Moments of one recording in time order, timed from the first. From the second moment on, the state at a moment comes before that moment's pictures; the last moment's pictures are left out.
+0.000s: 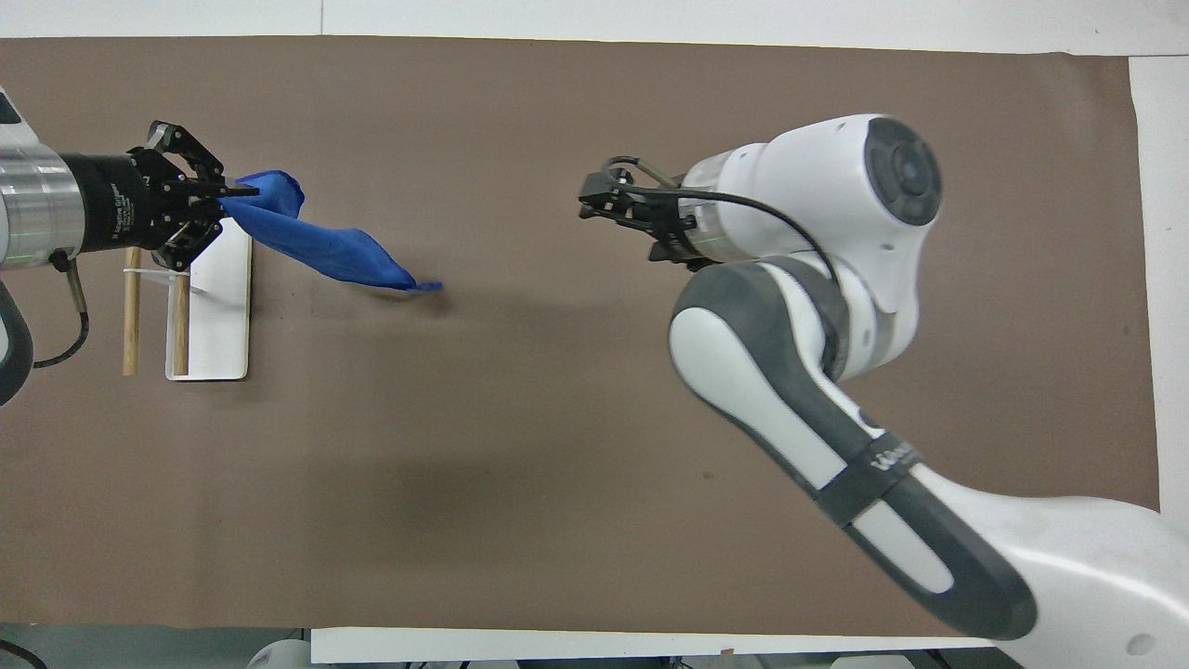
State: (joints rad) left arm -0.10 -0.08 -0.05 -2.02 -0.47 2.25 -1.04; right arm 0.00 0.25 0.40 -1.79 0.32 2.23 0.51
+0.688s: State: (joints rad) left arm -0.06 -0.08 -0.05 -2.04 -0.47 2.27 -1.39; right arm -0.01 0.02 -0.02 -1.77 0.05 1.78 0.06
